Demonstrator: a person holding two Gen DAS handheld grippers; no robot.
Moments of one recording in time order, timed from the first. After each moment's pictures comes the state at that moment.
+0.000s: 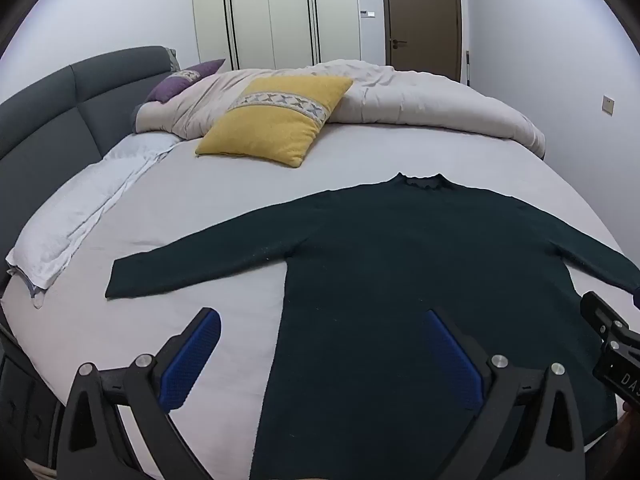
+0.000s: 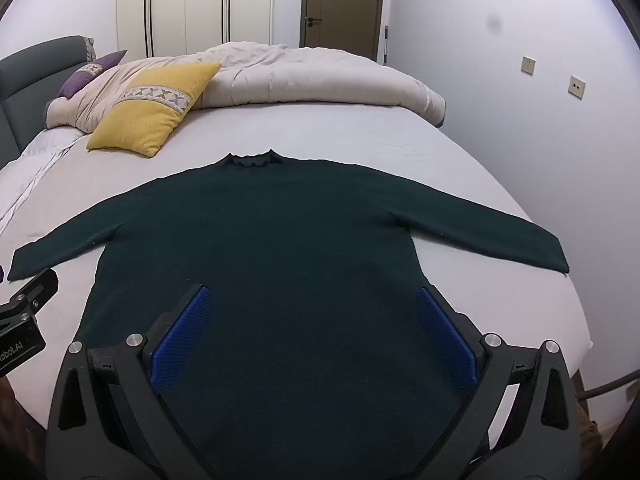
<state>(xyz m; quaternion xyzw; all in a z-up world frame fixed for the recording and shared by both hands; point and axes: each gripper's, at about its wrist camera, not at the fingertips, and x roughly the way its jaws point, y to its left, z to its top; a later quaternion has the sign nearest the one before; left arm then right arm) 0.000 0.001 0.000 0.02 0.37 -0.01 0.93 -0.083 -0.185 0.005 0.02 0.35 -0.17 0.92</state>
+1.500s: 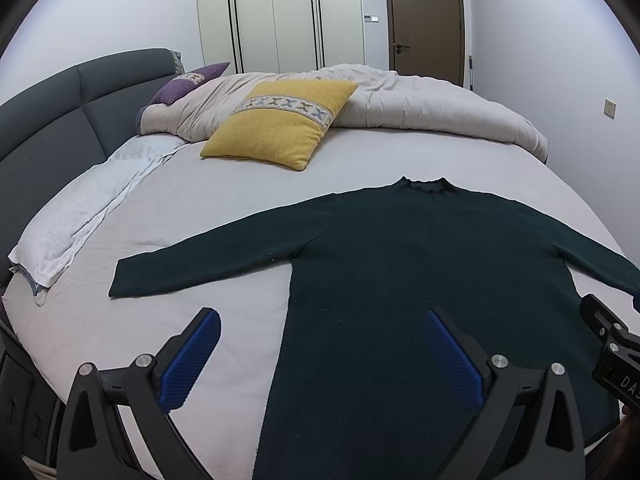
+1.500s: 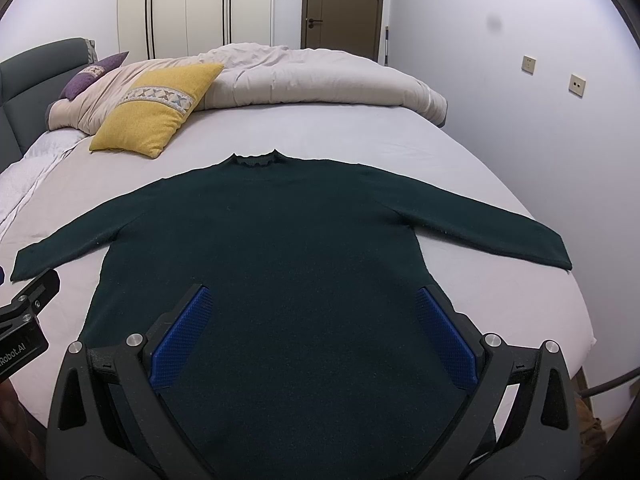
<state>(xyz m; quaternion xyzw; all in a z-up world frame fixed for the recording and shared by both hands) -0.003 0.005 0.011 0.03 0.35 0.00 0.94 -0.088 -0.177 0.004 0.03 0.35 -0.17 0.92</state>
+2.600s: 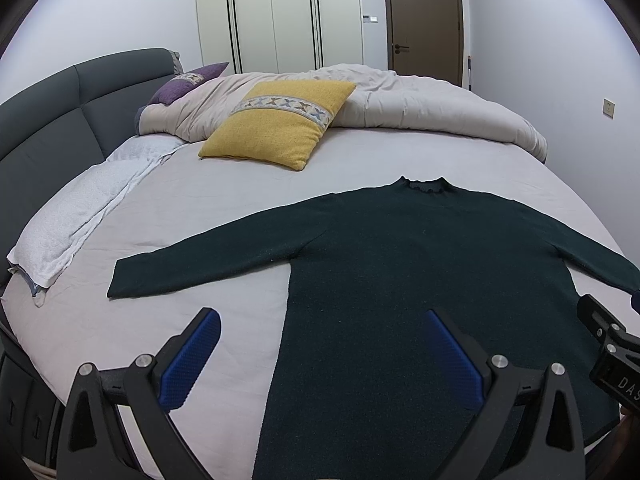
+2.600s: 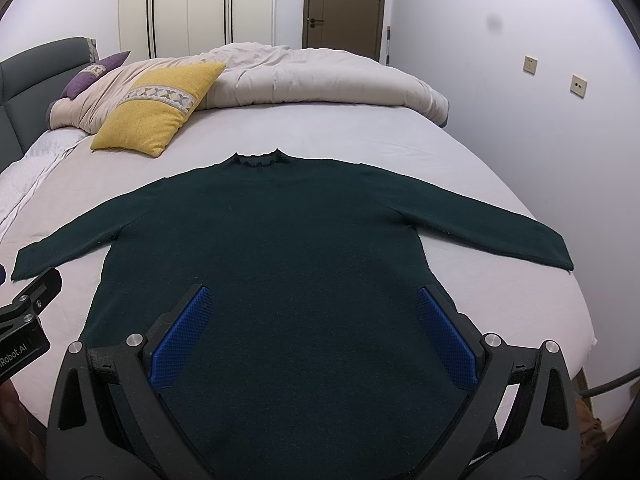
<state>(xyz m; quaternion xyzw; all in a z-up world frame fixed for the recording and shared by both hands) -0.004 0.004 0.008 0.03 0.35 0.00 0.94 -0.086 -0.177 0.002 0.03 0.35 -0.17 0.92</state>
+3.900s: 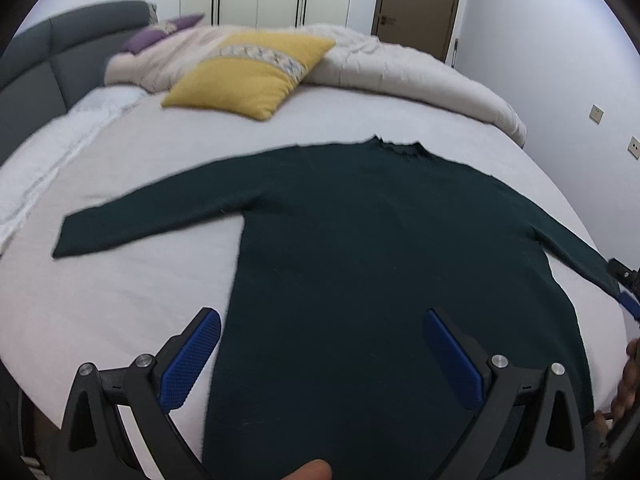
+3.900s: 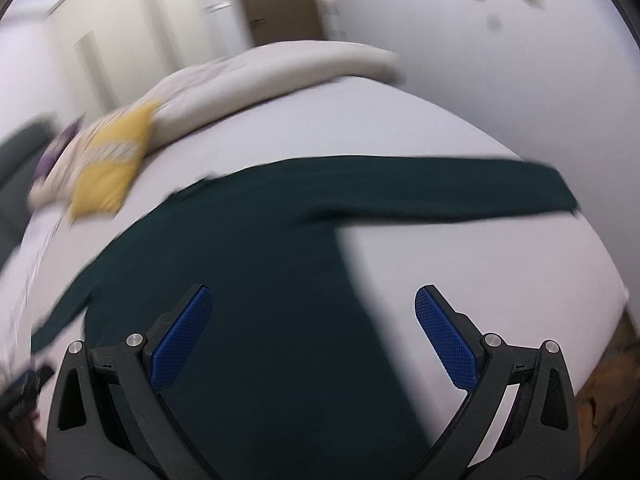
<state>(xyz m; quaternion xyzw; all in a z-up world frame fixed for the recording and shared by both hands) 0.022 0.002 -0.042 -0.03 0.42 -0.07 0.90 -0.106 -0.362 -0.035 0.21 0.33 -0.21 0.90</state>
